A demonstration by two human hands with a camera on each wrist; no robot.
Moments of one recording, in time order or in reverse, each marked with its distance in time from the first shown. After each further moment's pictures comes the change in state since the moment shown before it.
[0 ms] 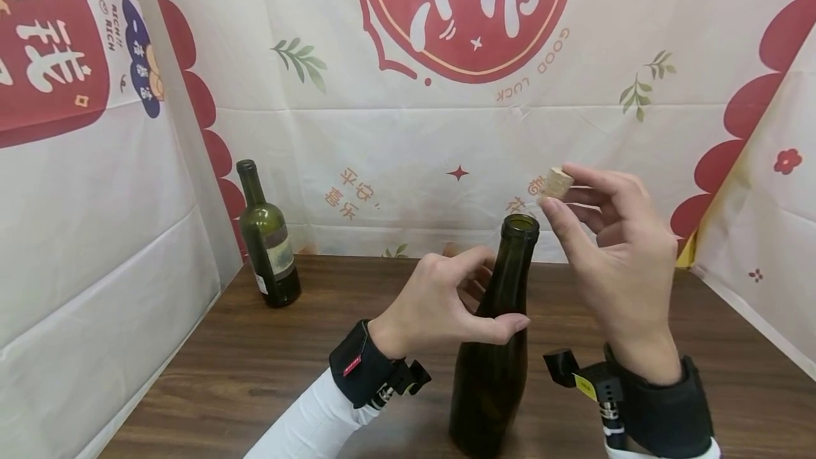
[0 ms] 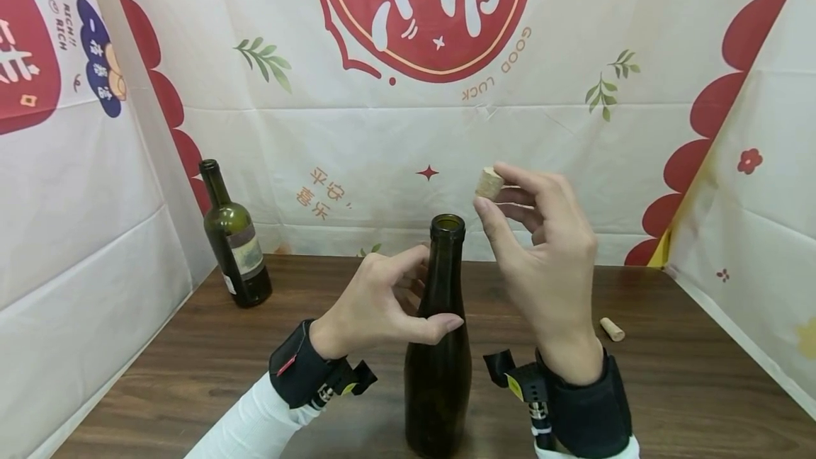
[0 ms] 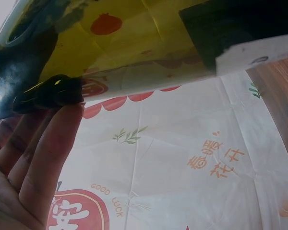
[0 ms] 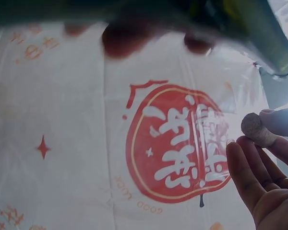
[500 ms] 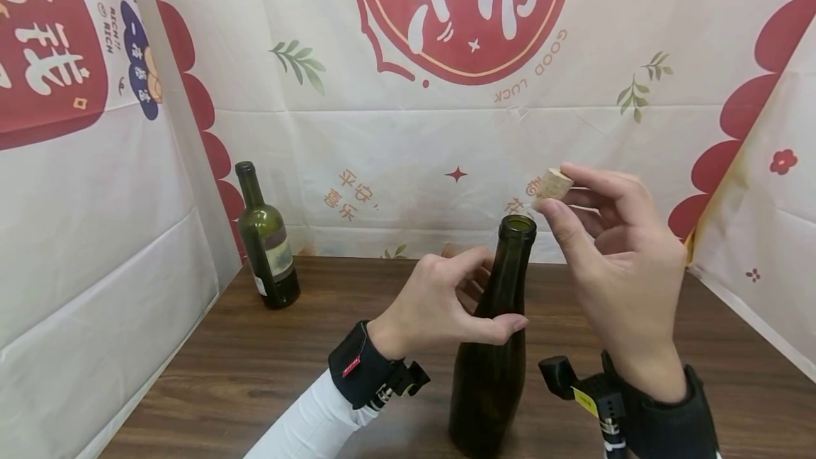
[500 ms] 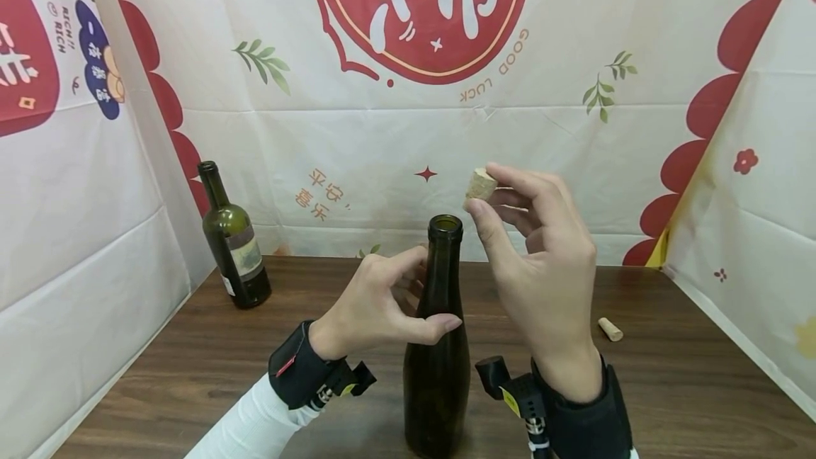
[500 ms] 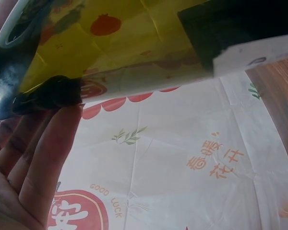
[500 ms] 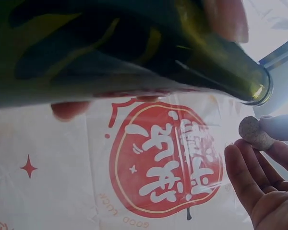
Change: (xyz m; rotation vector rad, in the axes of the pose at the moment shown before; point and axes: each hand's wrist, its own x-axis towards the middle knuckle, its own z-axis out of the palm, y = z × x) left_hand 0.002 0.000 0.001 0.001 0.003 0.005; right_hand 0.000 -0.020 0.003 0.100 0.046 0.009
